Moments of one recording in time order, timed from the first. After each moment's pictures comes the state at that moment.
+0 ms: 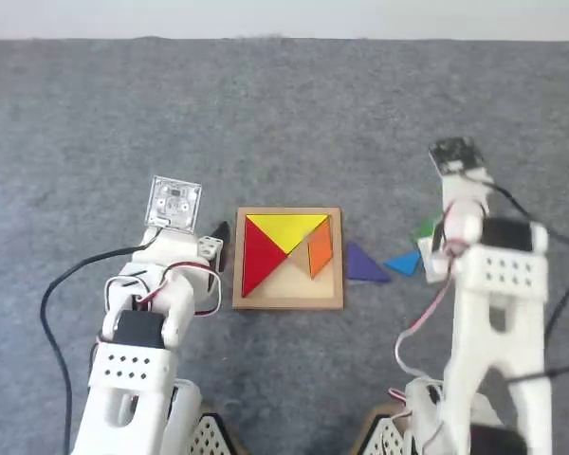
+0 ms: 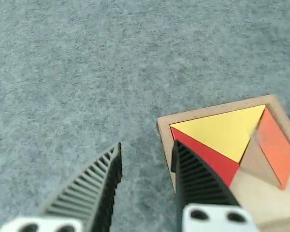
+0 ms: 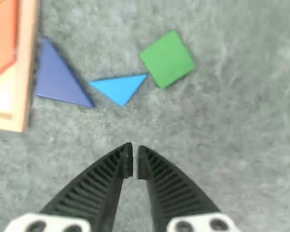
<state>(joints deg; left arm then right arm) -0.5 -63.4 77.4 39.2 -0.7 3.7 -27.6 31.3 79.1 21.0</state>
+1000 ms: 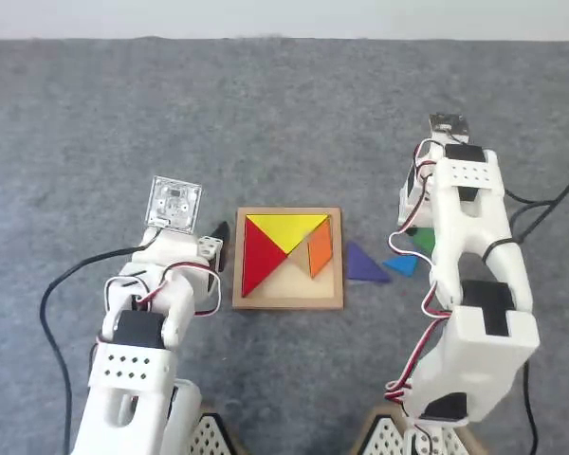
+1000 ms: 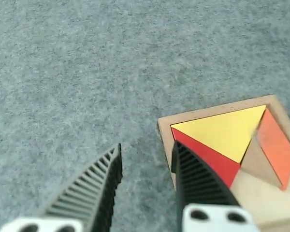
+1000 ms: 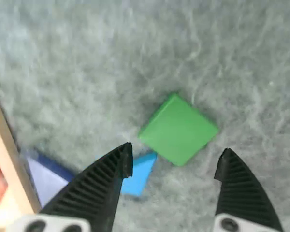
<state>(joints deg) -0.6 -63.4 77.4 39.2 -0.7 0.6 16.3 6.8 70.2 -4.0</state>
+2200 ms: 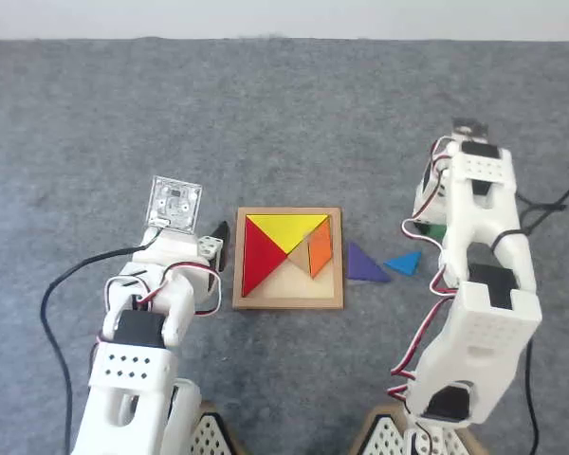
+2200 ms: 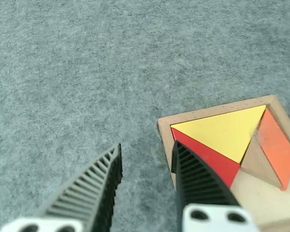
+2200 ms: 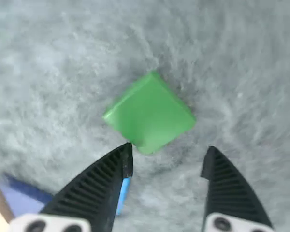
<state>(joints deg) -0.6 -63.4 77.4 39.2 -0.7 4.7 25.0 -3.5 74.6 1.1</state>
